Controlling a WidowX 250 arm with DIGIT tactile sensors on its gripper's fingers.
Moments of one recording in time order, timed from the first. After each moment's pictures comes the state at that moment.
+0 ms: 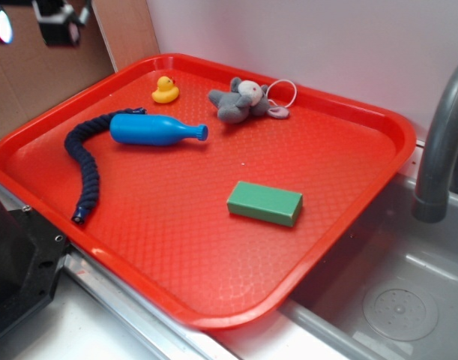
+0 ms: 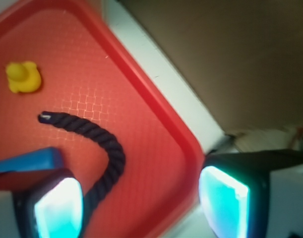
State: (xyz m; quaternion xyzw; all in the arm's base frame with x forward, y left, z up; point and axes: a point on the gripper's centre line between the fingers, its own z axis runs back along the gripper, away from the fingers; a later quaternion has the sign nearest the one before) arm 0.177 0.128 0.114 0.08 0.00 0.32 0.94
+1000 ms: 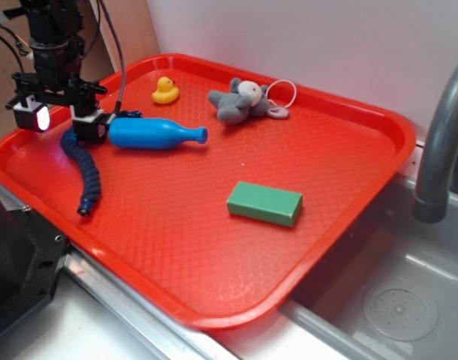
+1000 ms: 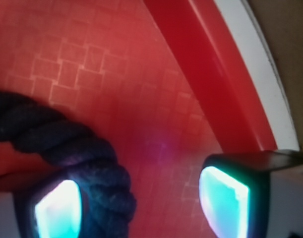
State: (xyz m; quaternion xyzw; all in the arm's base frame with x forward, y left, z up) arm 0.170 0.146 0.018 0.09 0.08 0.28 0.95
